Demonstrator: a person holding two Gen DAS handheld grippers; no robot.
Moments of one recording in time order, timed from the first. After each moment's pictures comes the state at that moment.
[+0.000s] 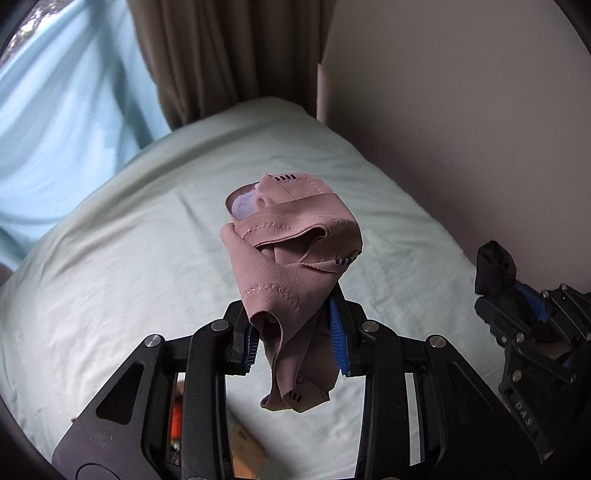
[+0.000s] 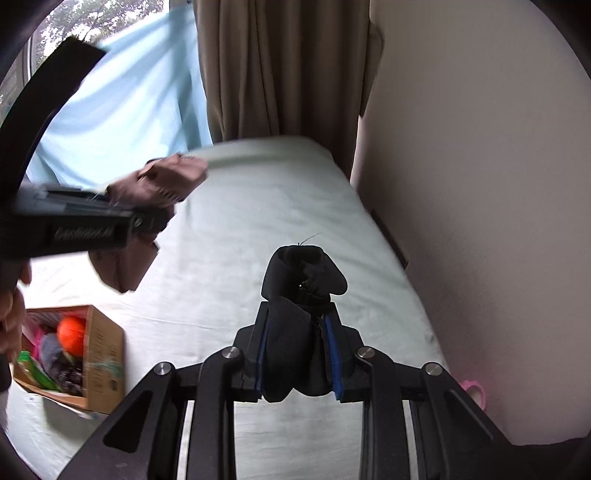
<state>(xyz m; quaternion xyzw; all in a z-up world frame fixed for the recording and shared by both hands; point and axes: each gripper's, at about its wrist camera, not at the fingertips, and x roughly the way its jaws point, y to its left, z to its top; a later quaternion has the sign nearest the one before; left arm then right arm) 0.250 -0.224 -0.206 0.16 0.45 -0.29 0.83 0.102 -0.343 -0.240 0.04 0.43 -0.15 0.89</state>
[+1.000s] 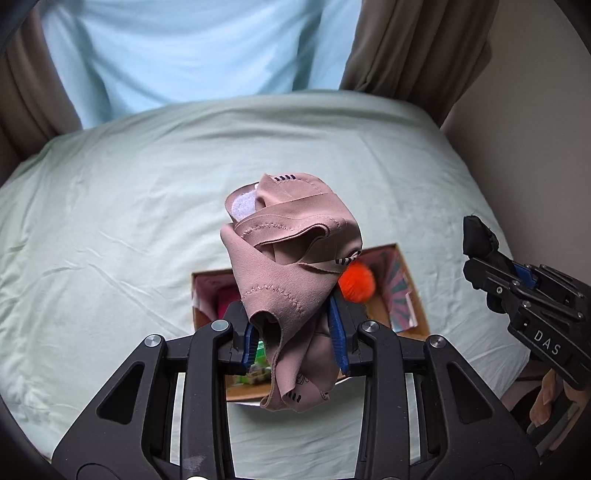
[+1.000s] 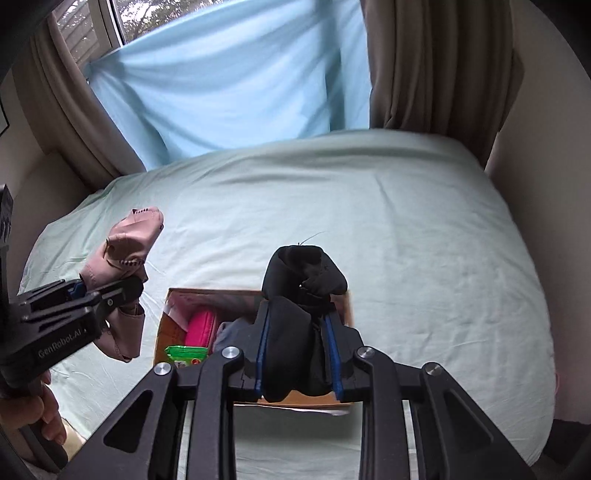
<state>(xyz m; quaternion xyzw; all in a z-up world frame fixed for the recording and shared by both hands) 0.212 0.145 -0.220 0.01 0.51 -0.15 0.85 0.172 -0.050 -0.207 0.07 0.49 0.02 0.87</state>
